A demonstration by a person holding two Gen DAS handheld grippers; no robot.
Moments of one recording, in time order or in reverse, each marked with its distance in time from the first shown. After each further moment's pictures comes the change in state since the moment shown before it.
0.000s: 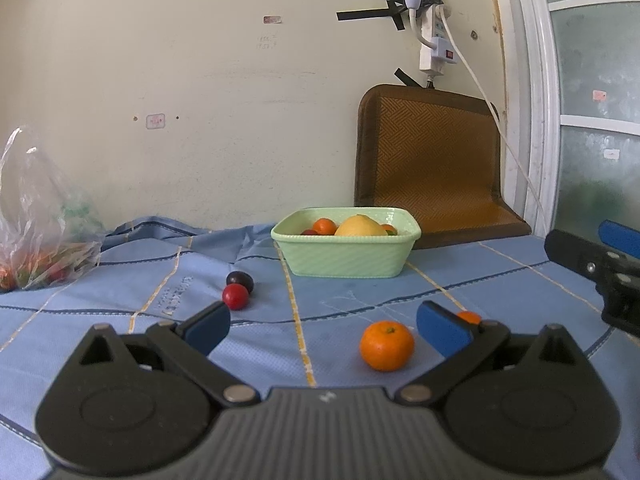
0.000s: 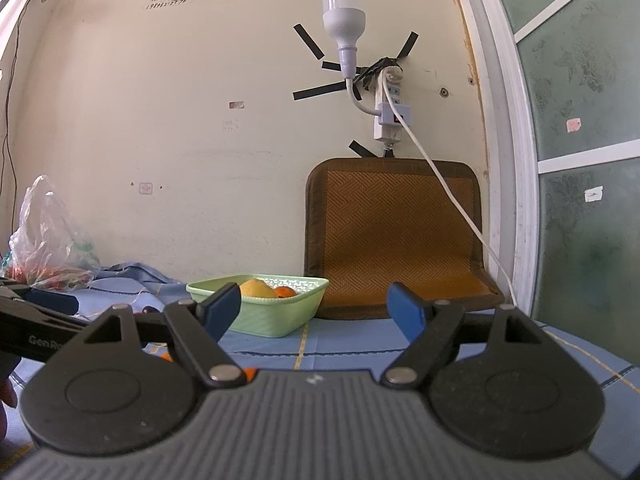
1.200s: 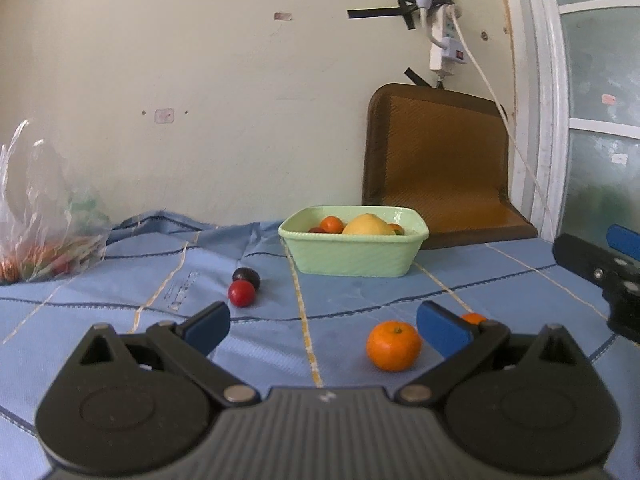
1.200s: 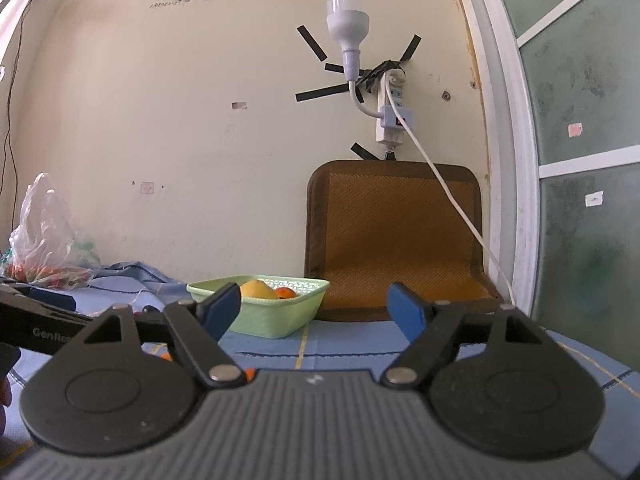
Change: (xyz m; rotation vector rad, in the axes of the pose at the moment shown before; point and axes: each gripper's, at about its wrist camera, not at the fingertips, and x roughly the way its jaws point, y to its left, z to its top) left arm 0.000 0.003 0.000 -0.015 0.007 0.012; right arm -0.001 -0.001 -0.001 -0.010 -0.005 0.007
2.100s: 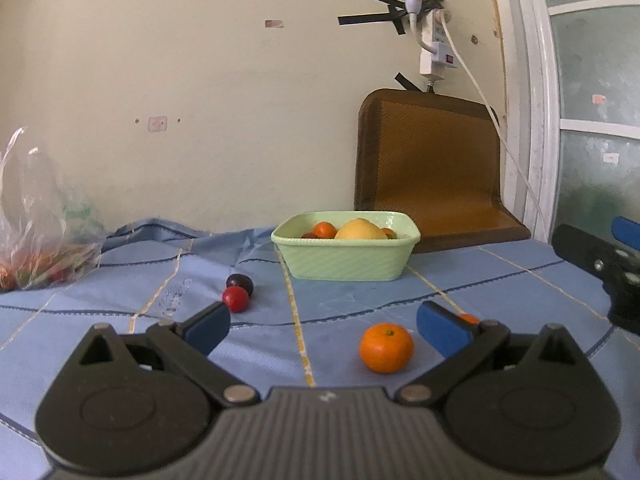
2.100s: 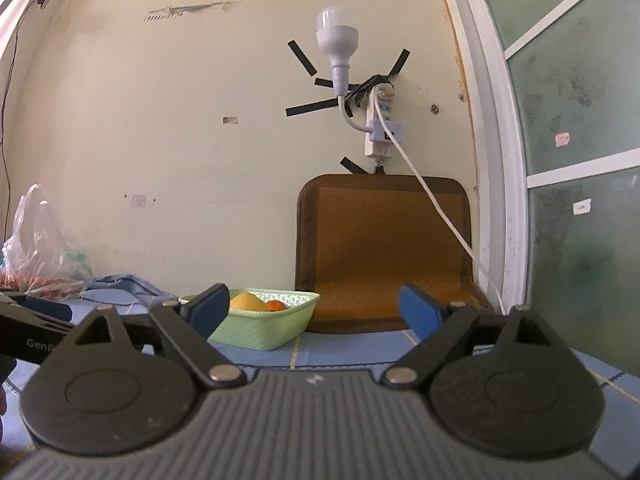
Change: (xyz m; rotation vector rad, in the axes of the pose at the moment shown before) left arm -0.004 -0.003 -0.002 0.020 -0.024 -0.013; right arm -0.007 0.000 -0.001 0.003 -0.045 -0.029
